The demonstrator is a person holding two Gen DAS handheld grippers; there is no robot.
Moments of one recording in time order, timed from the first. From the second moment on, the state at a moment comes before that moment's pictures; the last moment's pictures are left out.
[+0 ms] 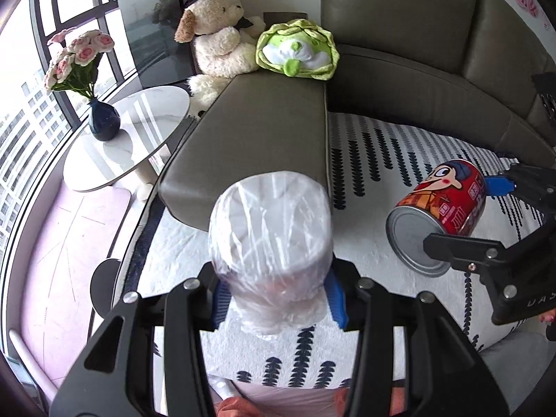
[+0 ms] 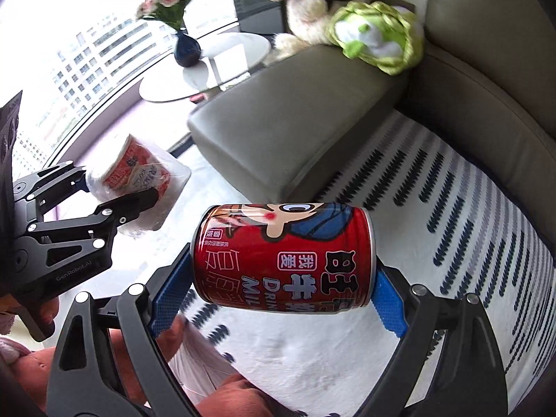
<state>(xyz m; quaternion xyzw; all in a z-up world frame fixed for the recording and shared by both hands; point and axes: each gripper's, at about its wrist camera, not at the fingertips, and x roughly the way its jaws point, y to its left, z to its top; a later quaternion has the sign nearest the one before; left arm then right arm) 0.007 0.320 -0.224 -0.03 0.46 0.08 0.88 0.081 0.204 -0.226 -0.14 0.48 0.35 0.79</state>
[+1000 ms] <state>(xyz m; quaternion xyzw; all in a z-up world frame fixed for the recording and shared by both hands) -0.144 0.687 -0.239 -0.13 0.44 0.35 0.82 0.000 0.617 -0.239 -0.25 0.42 0.55 0.68</state>
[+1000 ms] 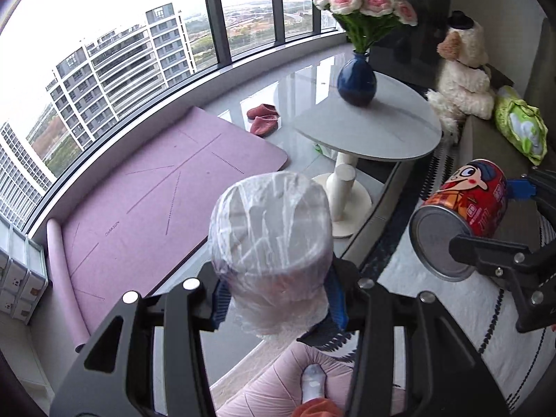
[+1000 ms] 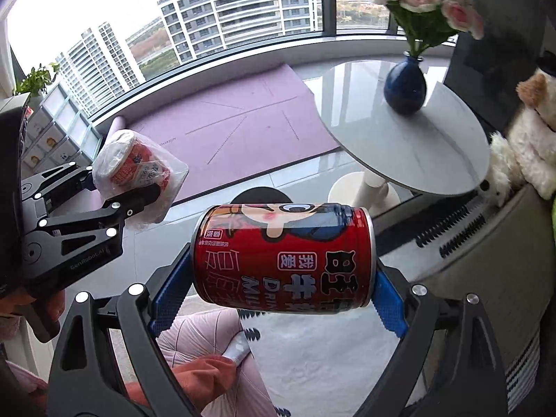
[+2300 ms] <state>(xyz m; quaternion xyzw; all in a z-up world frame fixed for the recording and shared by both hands) -0.135 0.820 -0.423 -0.16 0.47 0.33 0.81 0.002 0.800 -0.415 -0.27 0.44 0.54 0.66</state>
